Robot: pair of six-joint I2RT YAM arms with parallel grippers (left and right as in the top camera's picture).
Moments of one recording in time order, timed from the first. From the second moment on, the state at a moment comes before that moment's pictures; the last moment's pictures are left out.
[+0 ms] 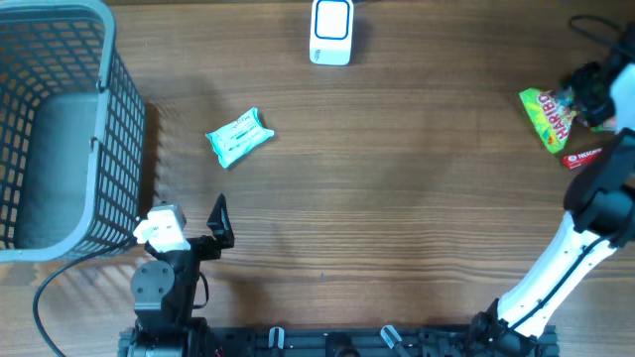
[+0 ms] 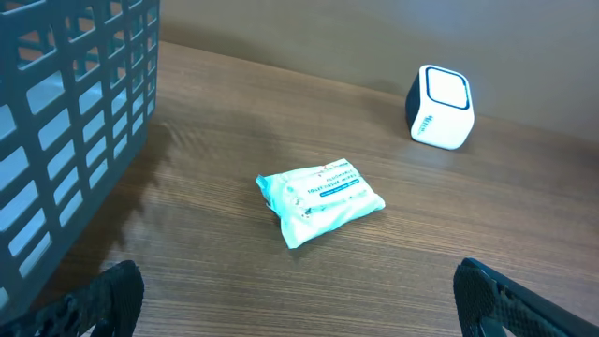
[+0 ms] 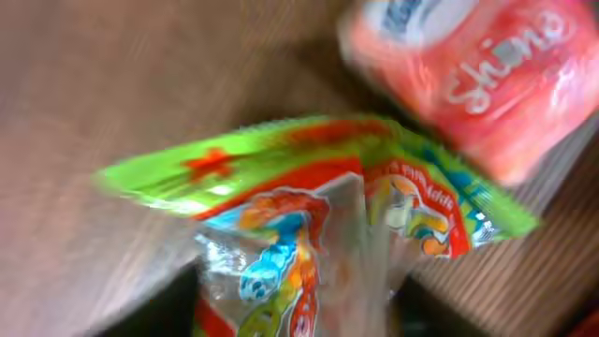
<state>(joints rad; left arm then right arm) -0.01 0.03 0.10 -0.32 0.00 -0.24 -0.47 2.32 1.94 -0.82 0.03 0.55</state>
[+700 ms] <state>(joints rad) -0.01 0.03 0.10 -0.32 0.00 -0.24 0.50 2.09 2.03 -0.91 -0.35 0.65</state>
